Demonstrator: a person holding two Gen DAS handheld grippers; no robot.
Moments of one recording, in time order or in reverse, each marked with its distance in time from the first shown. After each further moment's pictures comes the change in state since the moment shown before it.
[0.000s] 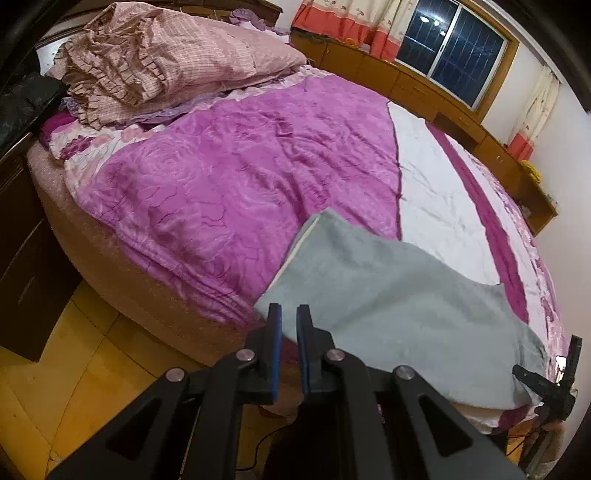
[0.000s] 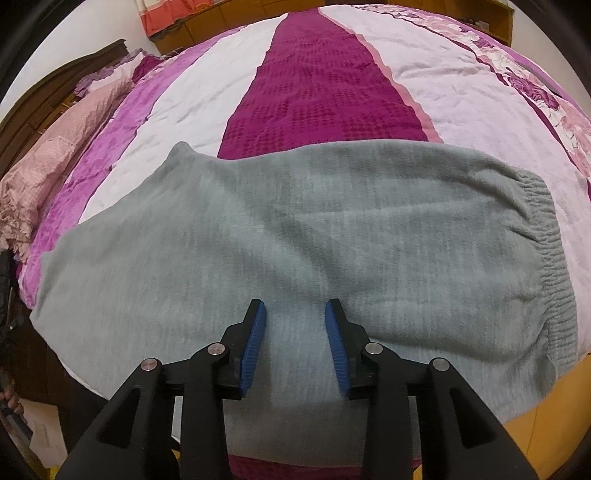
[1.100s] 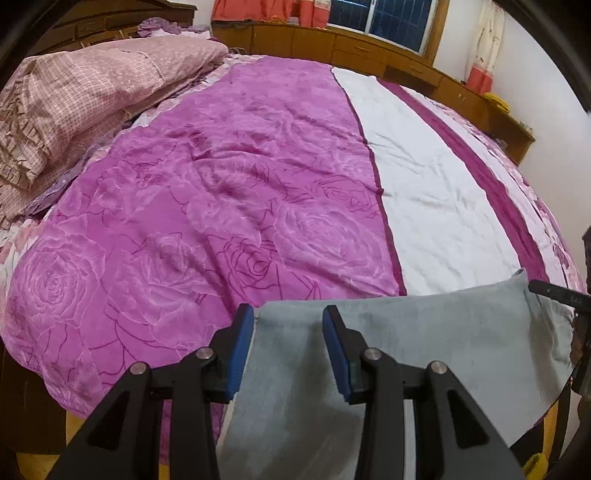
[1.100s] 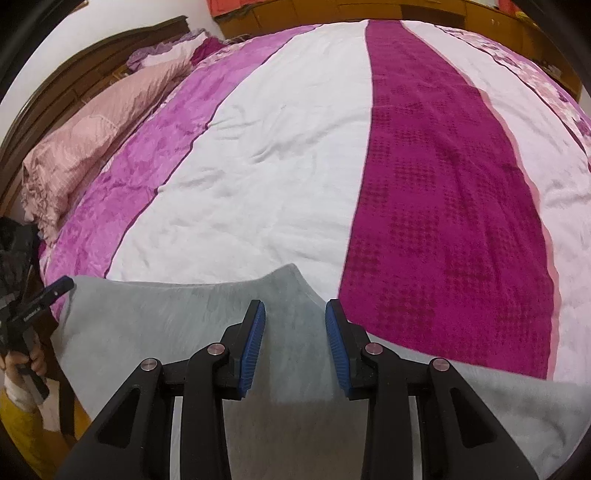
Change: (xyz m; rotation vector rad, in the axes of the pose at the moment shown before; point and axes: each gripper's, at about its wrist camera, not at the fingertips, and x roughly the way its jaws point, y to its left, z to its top) left arm 0.107 -0.052 0.074 0.296 0.066 -0.046; right arm 0.047 0.086 0.110 -0.239 0.015 0.137
